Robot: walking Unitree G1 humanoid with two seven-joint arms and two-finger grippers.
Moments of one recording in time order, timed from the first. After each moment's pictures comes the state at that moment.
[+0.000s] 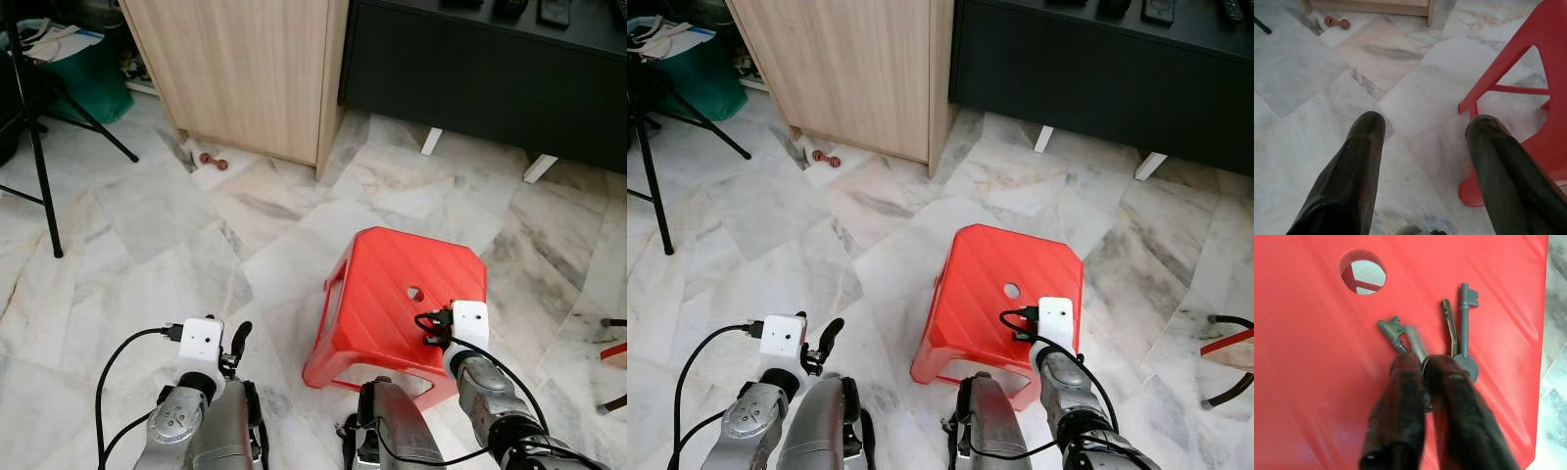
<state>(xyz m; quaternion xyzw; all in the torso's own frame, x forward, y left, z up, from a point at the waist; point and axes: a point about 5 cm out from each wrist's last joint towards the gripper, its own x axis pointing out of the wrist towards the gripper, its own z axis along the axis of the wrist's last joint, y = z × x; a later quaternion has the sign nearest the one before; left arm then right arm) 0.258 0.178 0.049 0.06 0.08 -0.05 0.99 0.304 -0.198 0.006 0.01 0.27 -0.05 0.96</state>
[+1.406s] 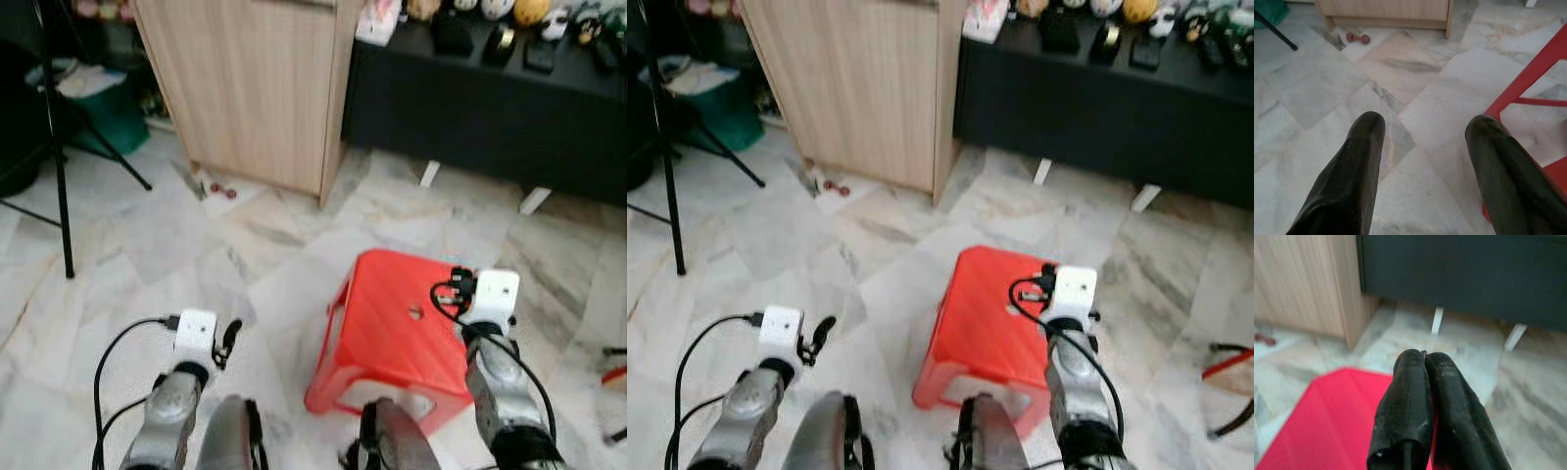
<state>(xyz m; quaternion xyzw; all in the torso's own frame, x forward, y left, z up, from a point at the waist) 0.280 0.194 0.028 0.08 0.12 -0.04 0.99 0.313 -0.199 0.066 0.02 0.03 -0.06 1.00</state>
